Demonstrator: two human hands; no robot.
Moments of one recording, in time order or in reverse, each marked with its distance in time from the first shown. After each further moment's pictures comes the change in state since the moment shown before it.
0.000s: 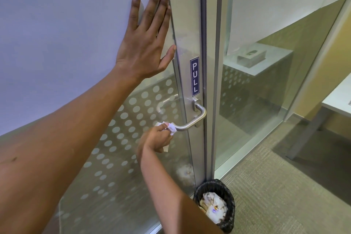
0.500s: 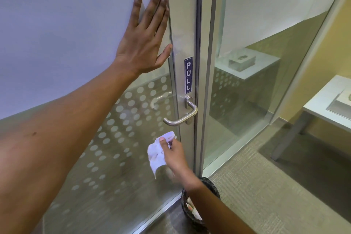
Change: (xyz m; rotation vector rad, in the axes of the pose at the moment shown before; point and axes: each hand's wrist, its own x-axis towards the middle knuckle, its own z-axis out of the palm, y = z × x) left_hand 0.000 -0.001 -0.001 -0.020 0.003 -0.002; right_hand 0.042 0.010 -0.139 -0.316 -0.737 -0.346
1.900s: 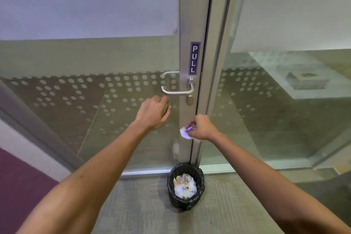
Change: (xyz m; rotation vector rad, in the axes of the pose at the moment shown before) left_hand -0.134 0.246 -0.065 -0.365 -0.599 -0.658; right_hand 0.066 -0.028 -0.215 -1.009 -0.724 -0.319
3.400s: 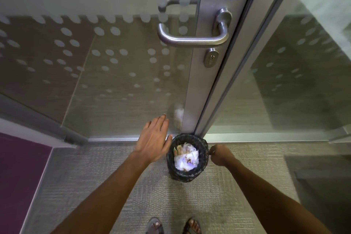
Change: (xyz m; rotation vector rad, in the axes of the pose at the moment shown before) left_hand -0.097 -0.019 0.245 -0.004 -0.438 -0.103; right_hand 0.061 0.230 0.210 -0.276 -0.451 0.343
